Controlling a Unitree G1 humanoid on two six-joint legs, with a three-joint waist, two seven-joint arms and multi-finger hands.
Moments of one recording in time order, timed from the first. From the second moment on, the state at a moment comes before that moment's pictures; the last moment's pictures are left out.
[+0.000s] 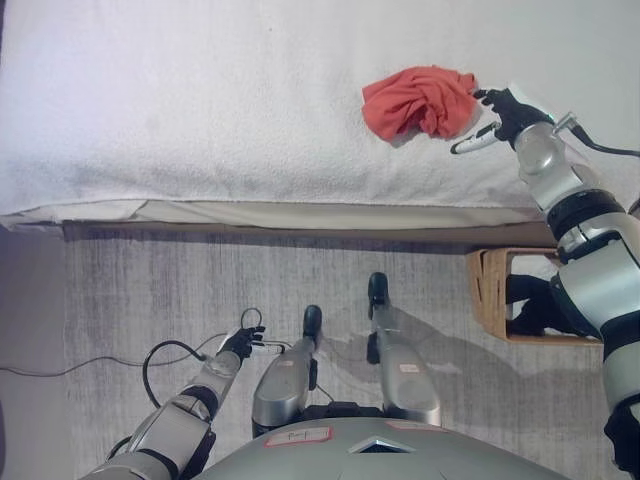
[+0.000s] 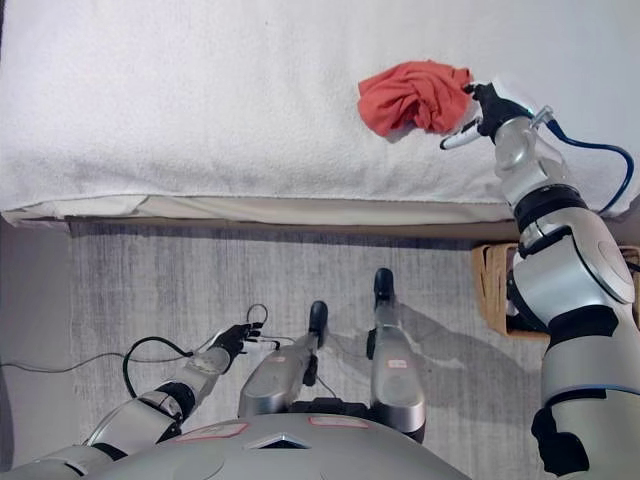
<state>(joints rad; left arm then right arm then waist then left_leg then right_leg) -0.19 0.25 -0.44 1.25 -0.10 -0.04 0.02 -1.11 -0.64 0.77 1.22 -0.05 0.02 -0.03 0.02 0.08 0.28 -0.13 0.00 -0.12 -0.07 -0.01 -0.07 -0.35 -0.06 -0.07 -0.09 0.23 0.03</state>
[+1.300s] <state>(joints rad) -0.20 0.29 -0.51 1.13 -0.20 -0.07 0.04 -1.39 -0.73 0.82 1.30 -0.04 0.02 -0.19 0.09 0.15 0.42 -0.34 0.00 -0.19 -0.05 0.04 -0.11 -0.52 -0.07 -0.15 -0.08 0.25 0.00</state>
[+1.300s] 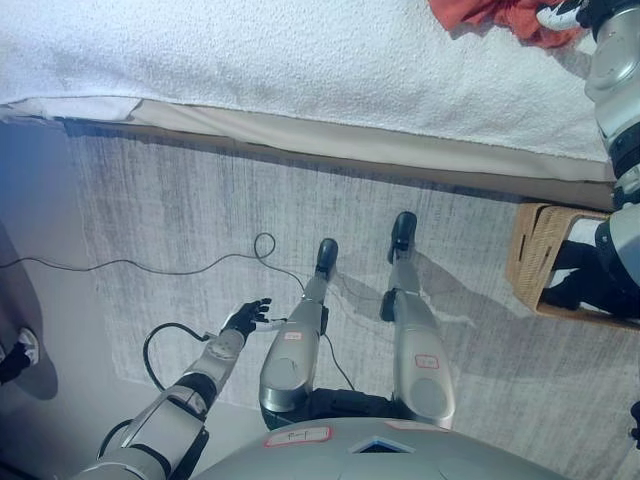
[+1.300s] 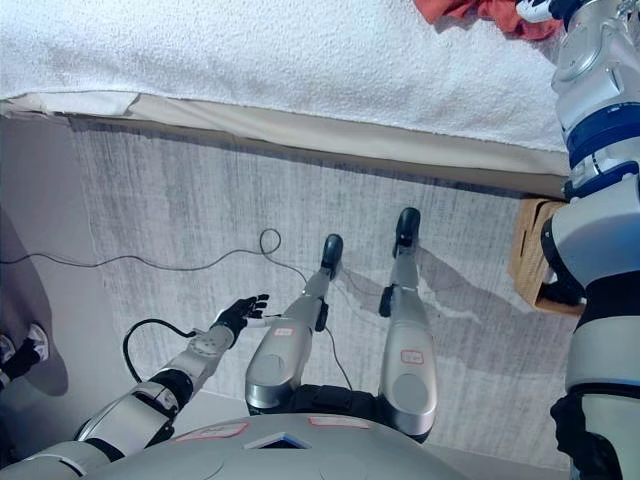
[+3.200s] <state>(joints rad) -0.05 0.28 -0.36 1.34 -0.13 0.00 0.00 -1.11 -0.74 0.67 1.34 -0.03 0.08 -0.05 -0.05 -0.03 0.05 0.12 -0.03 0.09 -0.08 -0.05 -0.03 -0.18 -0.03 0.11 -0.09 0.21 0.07</state>
